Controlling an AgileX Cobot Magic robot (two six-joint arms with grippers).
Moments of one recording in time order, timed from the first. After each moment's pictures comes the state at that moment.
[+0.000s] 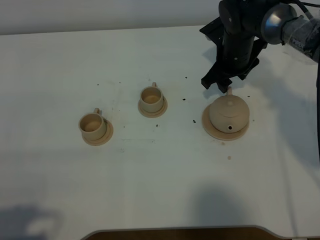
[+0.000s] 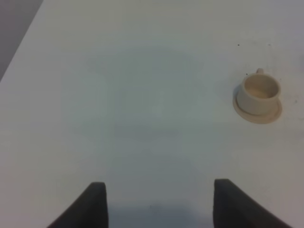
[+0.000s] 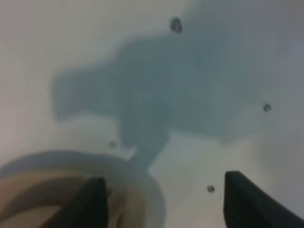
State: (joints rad) left arm -0.02 0.00 -0.50 0.13 1.04 -0.13; right arm 0.35 2.31 -1.90 -0.14 1.10 -0.13
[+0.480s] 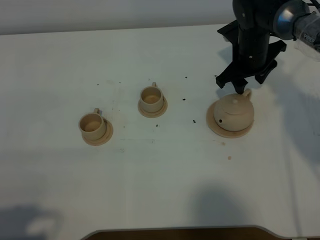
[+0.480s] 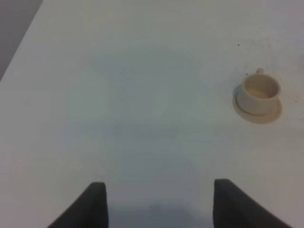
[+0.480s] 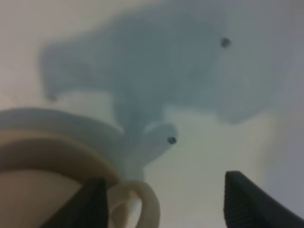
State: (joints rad) left arm -0.02 0.00 -0.50 0.13 1.04 -0.13; right arm 0.29 2.31 -1.90 -0.16 1.21 -0.08
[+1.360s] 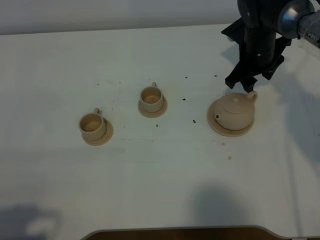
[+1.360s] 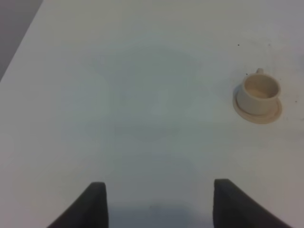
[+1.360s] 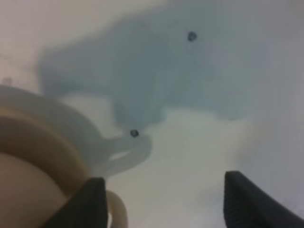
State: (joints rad) left arm -0.02 0.00 -0.50 0.13 1.04 -0.13; right arm 0.27 2.31 -1.90 -0.21 1.21 -0.19
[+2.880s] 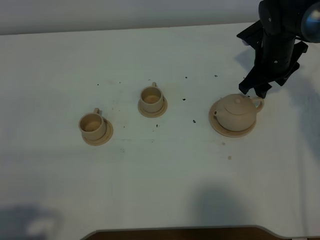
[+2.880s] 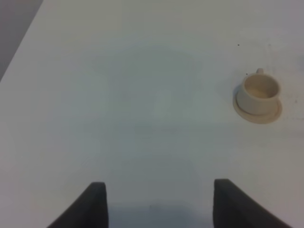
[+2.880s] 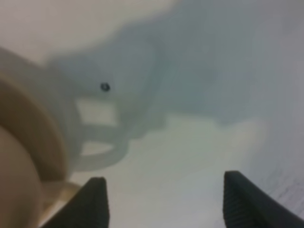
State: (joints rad) left arm -0.02 0.00 -0.50 0.13 1.04 -0.13; right arm 0.23 2.20 -1.68 -0.19 1.08 -0.19
